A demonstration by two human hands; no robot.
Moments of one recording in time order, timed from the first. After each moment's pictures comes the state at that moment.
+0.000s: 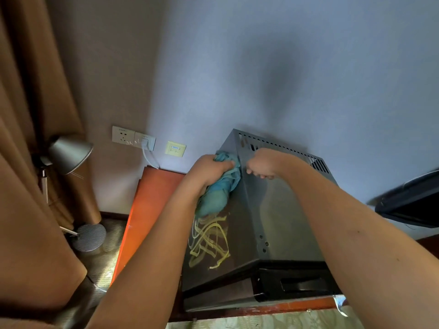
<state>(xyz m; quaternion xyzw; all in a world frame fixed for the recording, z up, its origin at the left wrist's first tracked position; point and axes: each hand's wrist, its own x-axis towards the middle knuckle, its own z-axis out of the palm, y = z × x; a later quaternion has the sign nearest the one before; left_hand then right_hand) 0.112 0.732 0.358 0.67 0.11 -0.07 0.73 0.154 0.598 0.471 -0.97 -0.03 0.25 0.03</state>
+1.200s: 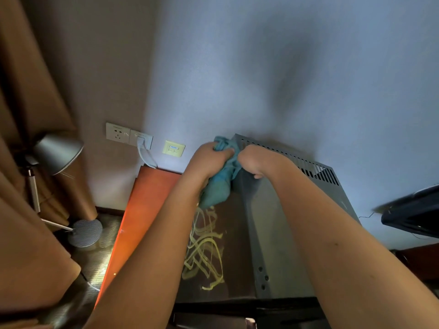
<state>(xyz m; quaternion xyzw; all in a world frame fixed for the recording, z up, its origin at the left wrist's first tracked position) 0.169 0.738 0.364 0.67 0.12 0.00 0.73 0.196 0.633 0.463 -0.97 -0.01 0.24 0.01</state>
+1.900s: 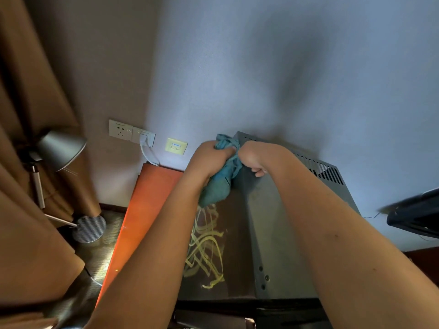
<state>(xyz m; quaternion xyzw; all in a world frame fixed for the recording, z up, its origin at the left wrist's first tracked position) 0.168 0.736 0.362 0.67 0.14 0.00 0.73 0.209 0.634 0.454 -0.95 0.07 0.27 0.12</state>
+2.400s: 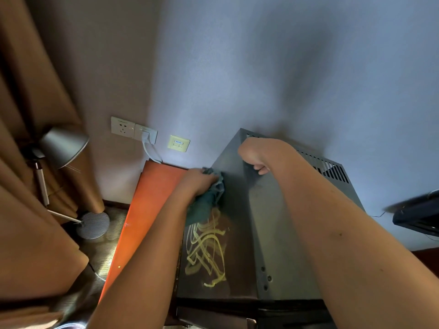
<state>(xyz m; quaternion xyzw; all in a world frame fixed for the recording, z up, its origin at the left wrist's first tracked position) 0.151 0.740 0.294 0.73 0.20 -0.12 0.65 0.207 0.643 0.461 -0.96 0.00 0.27 0.01</state>
